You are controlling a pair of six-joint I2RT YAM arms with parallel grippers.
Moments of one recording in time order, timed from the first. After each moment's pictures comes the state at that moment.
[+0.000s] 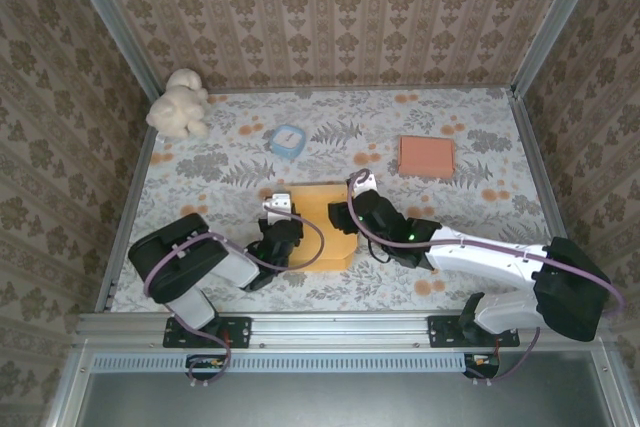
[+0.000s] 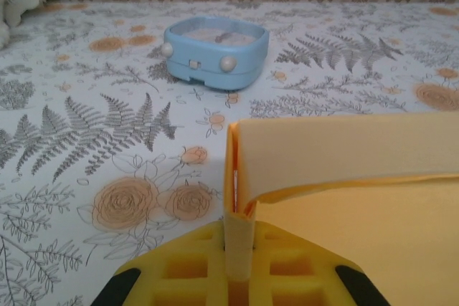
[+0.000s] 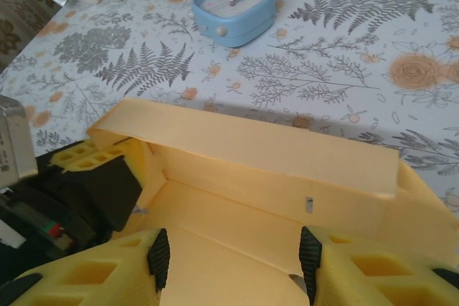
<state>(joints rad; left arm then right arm) -0.95 1.65 0.30 0.98 -0.79 -0.33 0.92 1.30 0.73 0.01 0.36 0.52</state>
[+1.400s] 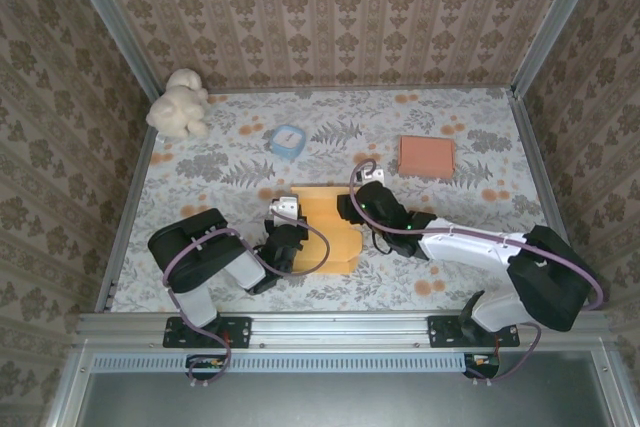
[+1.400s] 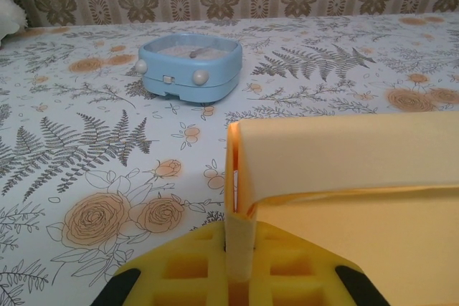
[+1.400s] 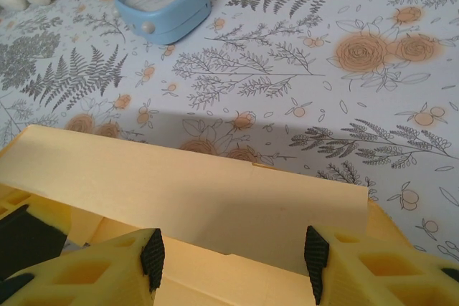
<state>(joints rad) -0.99 1.75 0.30 1.16 -0.80 -0.25 0.81 1.41 0.69 0.11 0.33 0.56</state>
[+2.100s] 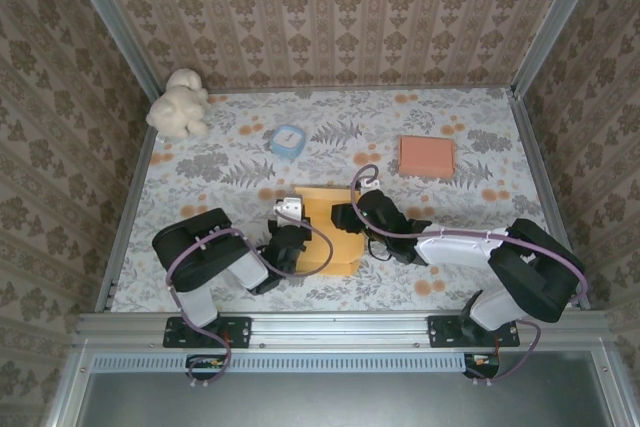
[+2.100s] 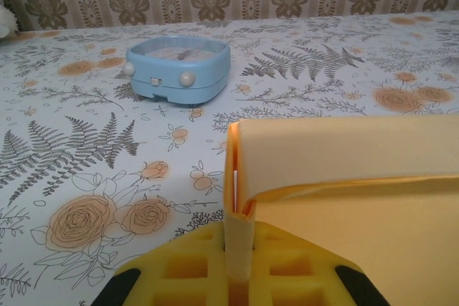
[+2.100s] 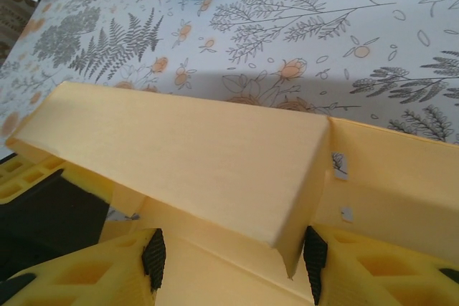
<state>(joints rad) -1.01 1.77 0.32 1.17 -0.81 -0.24 0.80 1.47 0.60 0.29 0.16 0.66</state>
